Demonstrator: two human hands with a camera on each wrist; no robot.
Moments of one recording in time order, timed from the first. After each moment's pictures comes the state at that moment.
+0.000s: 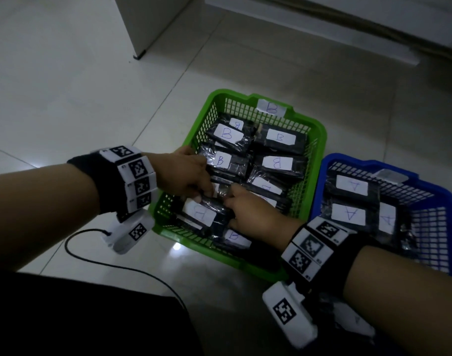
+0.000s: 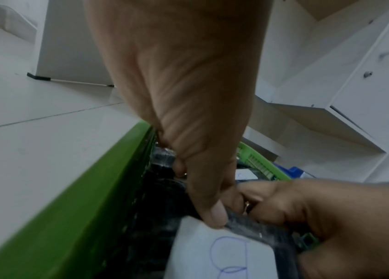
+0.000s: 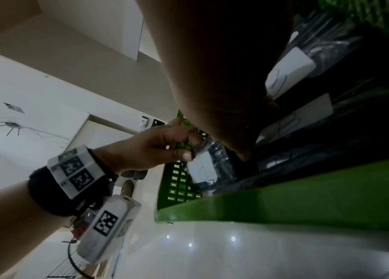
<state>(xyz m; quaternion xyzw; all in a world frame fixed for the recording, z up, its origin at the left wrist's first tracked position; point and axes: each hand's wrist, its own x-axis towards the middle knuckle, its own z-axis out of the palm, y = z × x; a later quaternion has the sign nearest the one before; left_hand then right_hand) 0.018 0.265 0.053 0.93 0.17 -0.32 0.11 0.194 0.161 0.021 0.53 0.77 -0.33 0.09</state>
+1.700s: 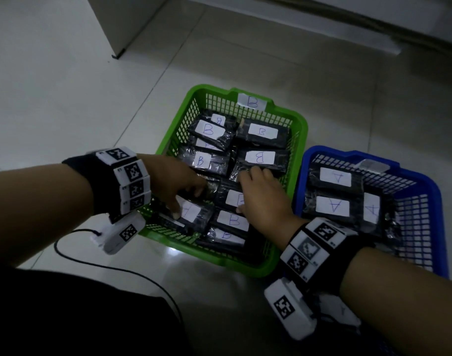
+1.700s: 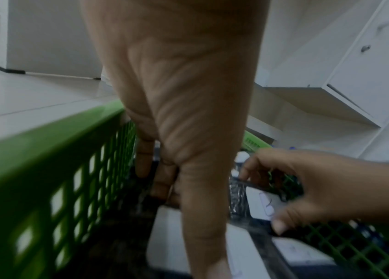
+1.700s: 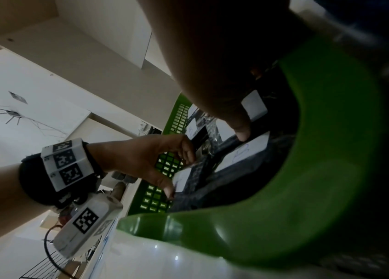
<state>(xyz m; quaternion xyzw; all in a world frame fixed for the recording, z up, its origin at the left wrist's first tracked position) 0.038 0.264 0.044 0.88 0.21 -0.36 0.21 0.230 0.153 0.026 0.67 0.72 -0.16 0.06</state>
